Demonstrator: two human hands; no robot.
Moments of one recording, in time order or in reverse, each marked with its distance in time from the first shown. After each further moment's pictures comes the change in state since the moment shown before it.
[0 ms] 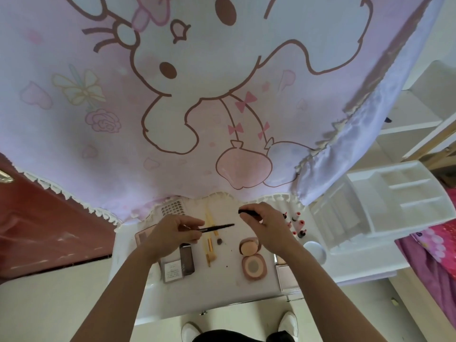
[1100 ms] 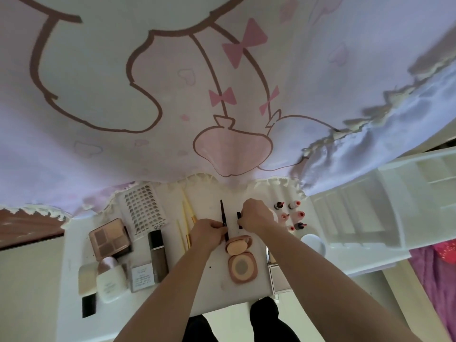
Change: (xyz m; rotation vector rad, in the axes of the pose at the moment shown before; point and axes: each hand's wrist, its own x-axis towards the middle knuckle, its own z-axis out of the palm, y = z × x) left_hand 0.153 -0.094 0.147 0.018 0.142 -0.466; right_hand 0.117 0.122 0.050 -0.648 -0.377 0.581
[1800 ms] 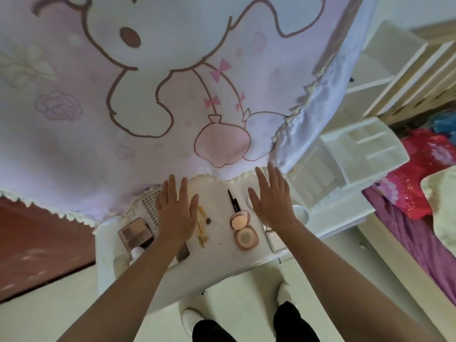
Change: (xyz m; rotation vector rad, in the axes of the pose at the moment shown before) left_hand -0.086 -0.010 -0.118 0.747 0.499 0.818; right_hand -0.147 0.026 0.008 0.023 0.848 -0.211
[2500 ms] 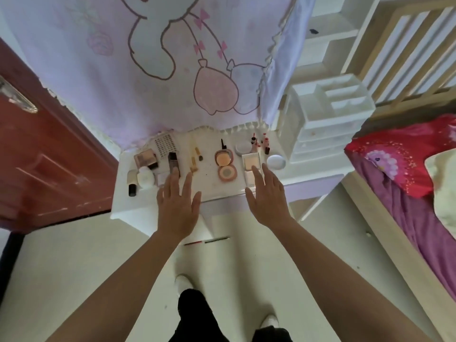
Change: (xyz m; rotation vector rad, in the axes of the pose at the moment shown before) left_hand -0.271 0.112 -0.004 0.161 0.129 -0.030; right_hand -0.228 0.094 -0.028 0.207 0.073 -0.212
